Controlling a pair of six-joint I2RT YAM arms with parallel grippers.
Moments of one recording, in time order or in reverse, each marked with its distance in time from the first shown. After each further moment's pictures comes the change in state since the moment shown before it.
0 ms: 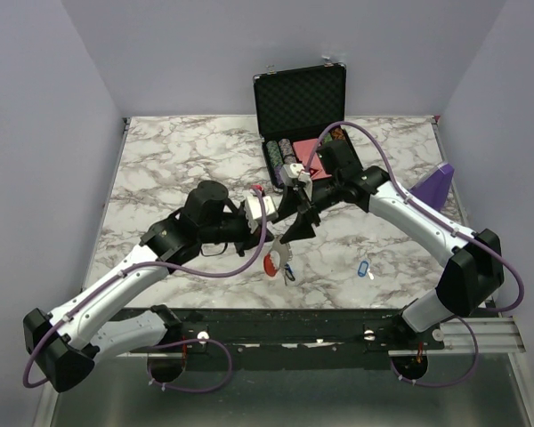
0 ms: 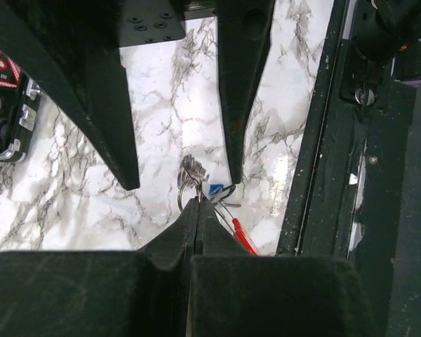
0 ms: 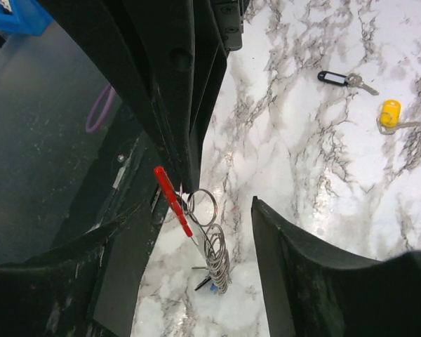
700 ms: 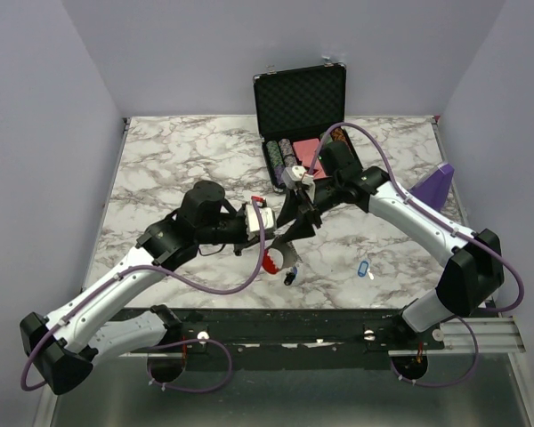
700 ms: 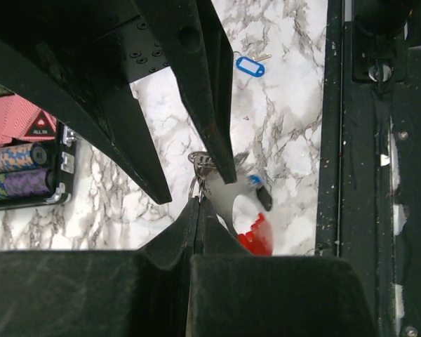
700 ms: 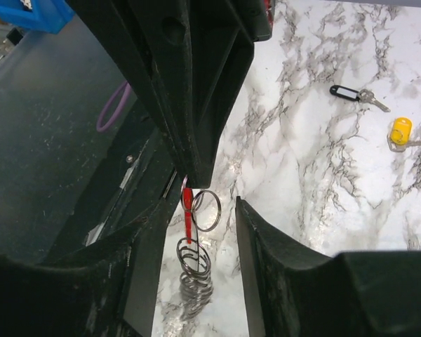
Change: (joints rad) left arm 0.000 -0.034 0.001 0.007 0.056 0.243; right arm 0.000 0.000 -0.001 -0.038 -0.058 -0.077
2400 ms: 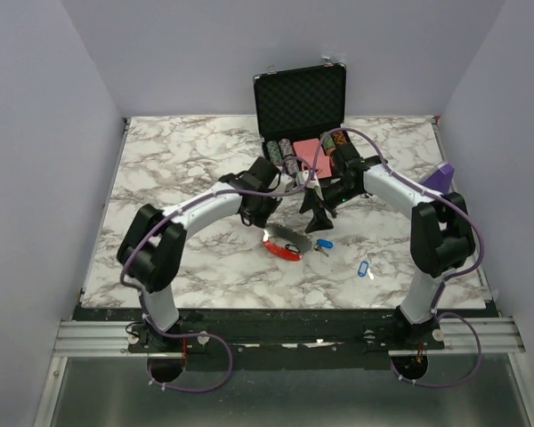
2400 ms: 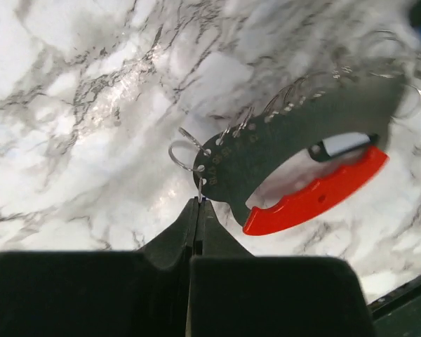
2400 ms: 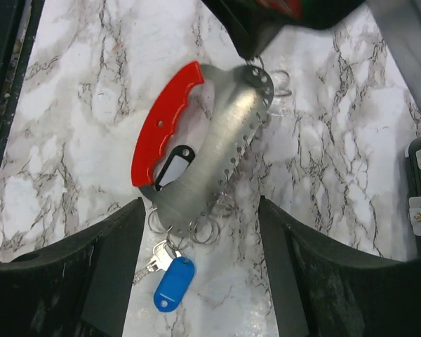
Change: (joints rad) left arm 0.120 0.872 0.373 -0.182 -0.447 -0.444; right arm -0.243 0.293 0.027 -0.184 0.286 -0.473
